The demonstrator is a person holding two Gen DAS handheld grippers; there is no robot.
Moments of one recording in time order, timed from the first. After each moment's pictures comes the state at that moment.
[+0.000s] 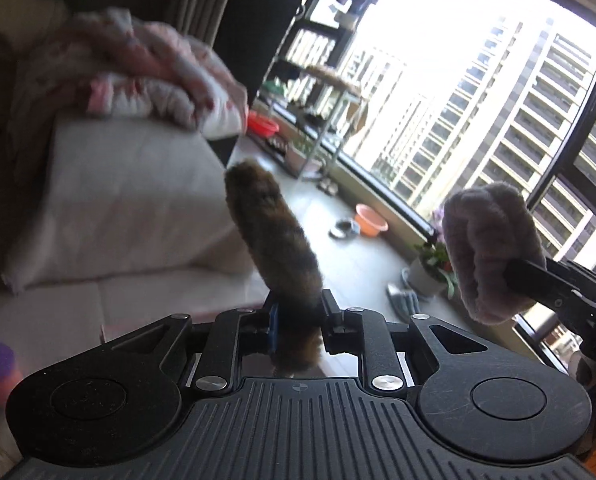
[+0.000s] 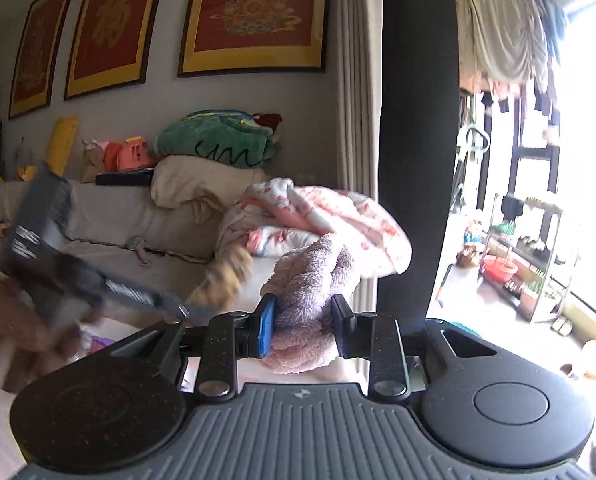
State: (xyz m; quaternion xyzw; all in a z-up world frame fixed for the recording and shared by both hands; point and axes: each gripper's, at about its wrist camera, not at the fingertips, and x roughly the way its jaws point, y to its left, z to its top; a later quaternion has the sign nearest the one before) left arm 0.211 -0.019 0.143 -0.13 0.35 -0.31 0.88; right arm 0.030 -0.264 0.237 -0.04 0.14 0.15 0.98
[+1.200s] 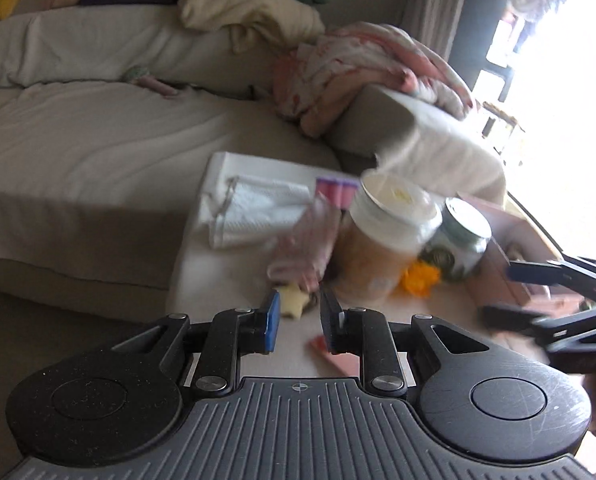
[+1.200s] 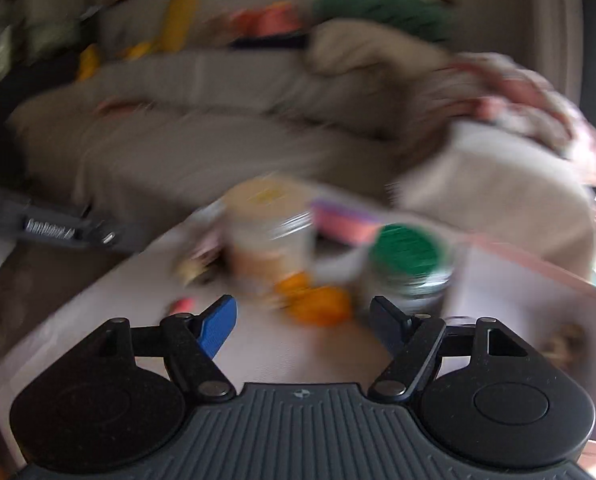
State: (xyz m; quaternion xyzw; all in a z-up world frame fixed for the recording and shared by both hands) left arm -0.001 0.253 0.047 -0.13 0.33 -0.05 0.94; right arm 0.013 0.010 0.086 -0.14 0.30 0.31 0.89
